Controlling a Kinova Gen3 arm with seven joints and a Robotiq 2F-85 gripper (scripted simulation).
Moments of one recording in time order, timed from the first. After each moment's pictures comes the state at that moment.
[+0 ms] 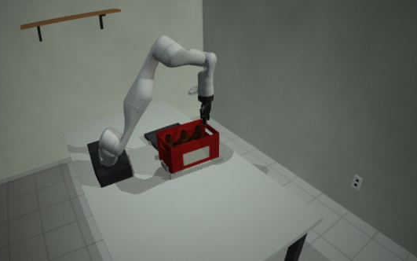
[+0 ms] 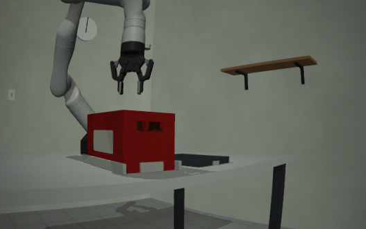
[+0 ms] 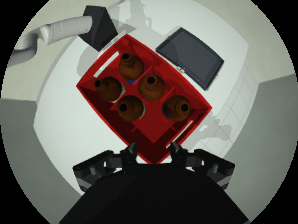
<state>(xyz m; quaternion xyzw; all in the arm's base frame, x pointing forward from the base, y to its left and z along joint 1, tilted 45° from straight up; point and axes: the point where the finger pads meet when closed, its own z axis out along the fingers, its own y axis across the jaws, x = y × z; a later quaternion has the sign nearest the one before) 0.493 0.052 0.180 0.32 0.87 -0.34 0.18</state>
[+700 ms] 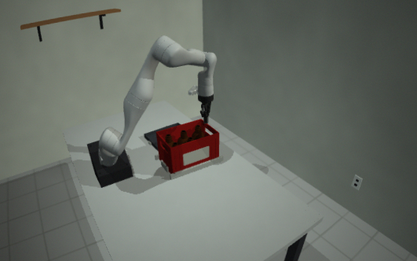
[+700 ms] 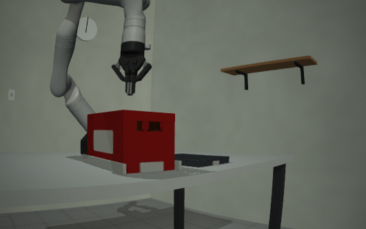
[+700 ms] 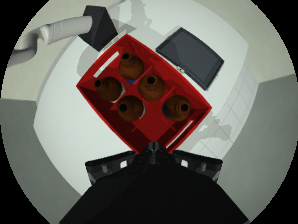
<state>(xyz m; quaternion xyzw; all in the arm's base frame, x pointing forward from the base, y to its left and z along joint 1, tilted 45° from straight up) 0.493 0.052 0.181 0.32 0.87 -0.34 0.18</state>
